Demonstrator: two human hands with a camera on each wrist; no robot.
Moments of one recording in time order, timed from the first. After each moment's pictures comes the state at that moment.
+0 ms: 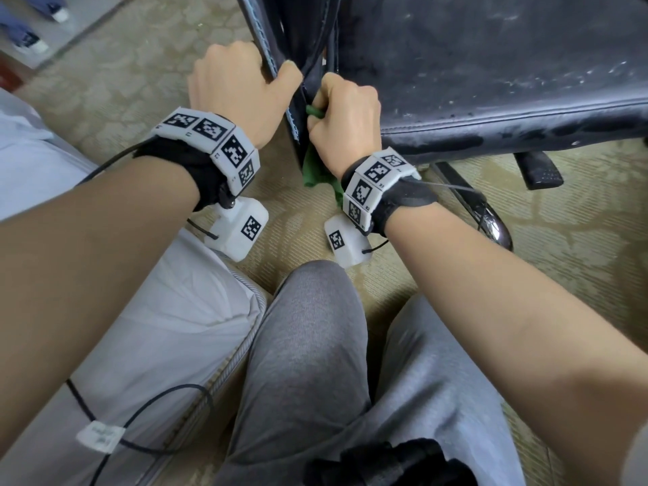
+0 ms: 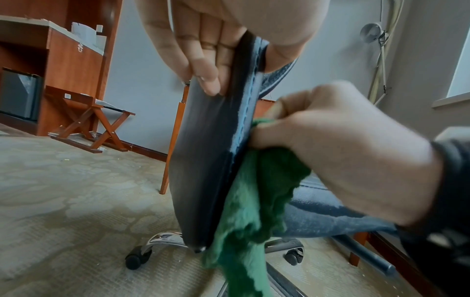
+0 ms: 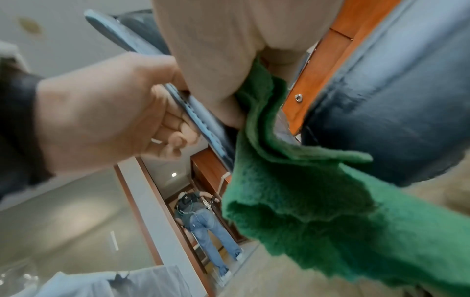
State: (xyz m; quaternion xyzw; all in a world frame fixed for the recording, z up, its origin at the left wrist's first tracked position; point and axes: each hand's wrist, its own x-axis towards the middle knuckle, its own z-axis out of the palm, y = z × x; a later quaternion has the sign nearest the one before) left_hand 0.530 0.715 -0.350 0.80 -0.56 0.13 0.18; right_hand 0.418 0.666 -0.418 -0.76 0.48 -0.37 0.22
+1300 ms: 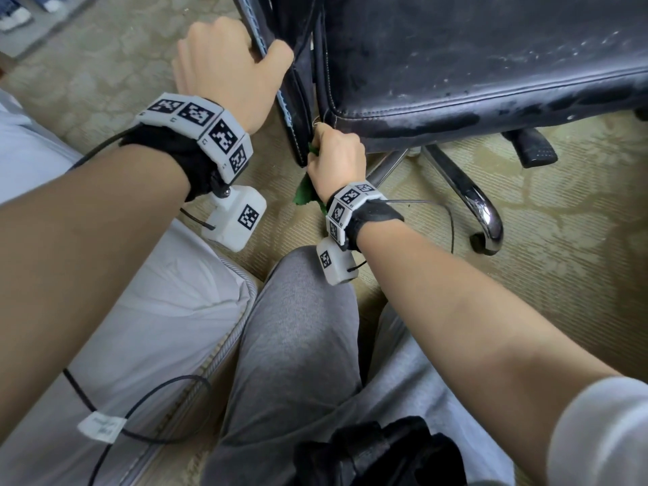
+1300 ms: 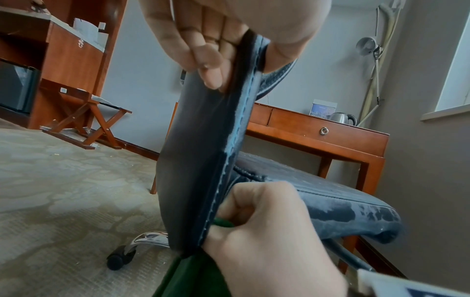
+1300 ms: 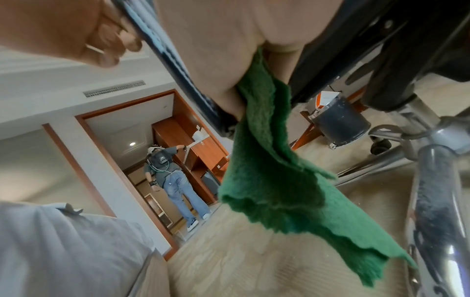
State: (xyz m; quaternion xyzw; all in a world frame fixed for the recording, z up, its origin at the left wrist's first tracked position) left_hand 0.512 0.723 -0.349 0.81 -0.54 0.12 0.20; right_hand 0.420 0.691 -0.485 -0.76 0.53 -0.30 0.23
